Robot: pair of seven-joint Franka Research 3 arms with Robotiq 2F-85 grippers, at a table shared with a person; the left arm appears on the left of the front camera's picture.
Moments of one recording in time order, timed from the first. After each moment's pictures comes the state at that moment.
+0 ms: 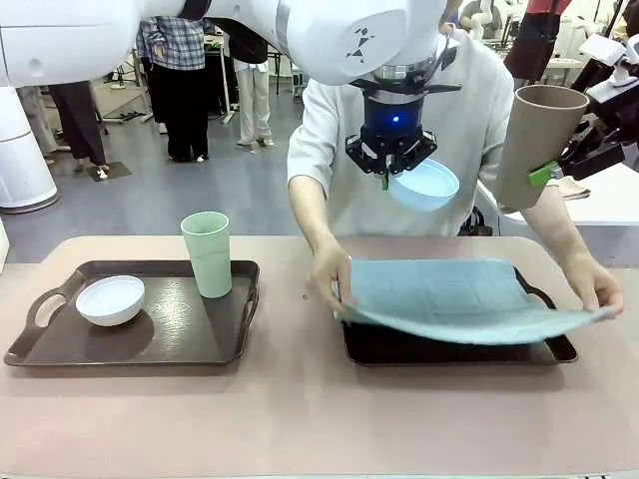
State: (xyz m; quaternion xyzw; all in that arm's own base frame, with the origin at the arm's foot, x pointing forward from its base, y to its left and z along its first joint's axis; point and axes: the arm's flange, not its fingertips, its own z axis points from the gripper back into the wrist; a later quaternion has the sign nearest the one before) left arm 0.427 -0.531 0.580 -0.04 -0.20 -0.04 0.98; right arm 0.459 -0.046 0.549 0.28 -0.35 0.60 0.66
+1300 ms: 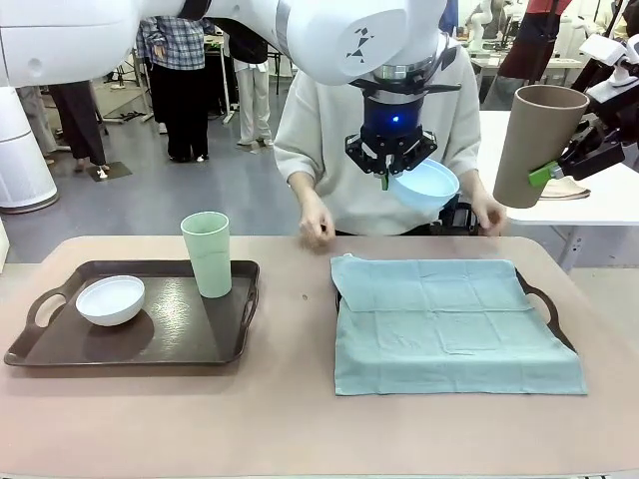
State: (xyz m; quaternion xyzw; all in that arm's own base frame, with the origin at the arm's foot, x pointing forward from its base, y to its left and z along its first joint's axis) left arm 0.427 -0.531 0.580 -0.04 -0.20 -0.04 0.98; right arm 0.459 -0.046 0.549 0.28 -0.35 0.60 0.66
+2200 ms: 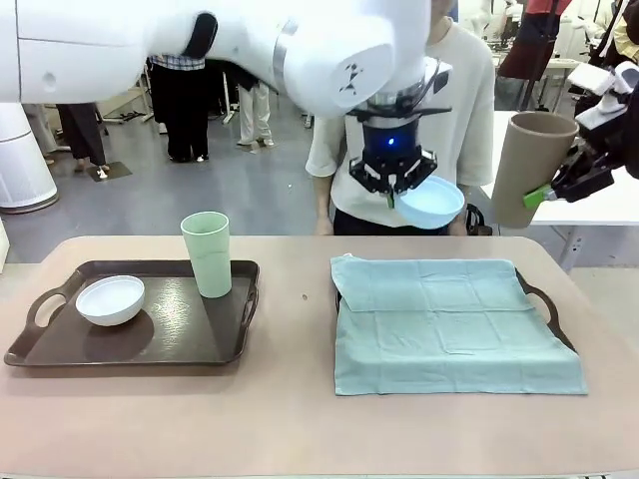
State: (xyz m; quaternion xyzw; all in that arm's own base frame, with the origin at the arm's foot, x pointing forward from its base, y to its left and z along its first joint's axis) left arm 0.445 -0.527 0.528 -0.10 -0.16 -0.07 0.98; right arm 0.477 -0.053 0.488 0.32 -0.33 0.61 0.65
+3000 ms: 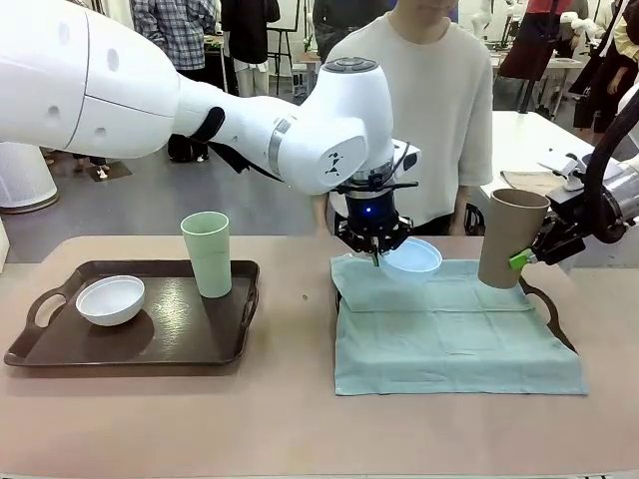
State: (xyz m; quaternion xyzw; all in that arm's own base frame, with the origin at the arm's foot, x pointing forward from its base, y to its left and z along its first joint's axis) left arm 0.467 -0.514 0.431 -0.10 -0.11 -0.09 0.99; right arm 0.499 -0.066 0.381 0.37 -0.28 0.59 0.66
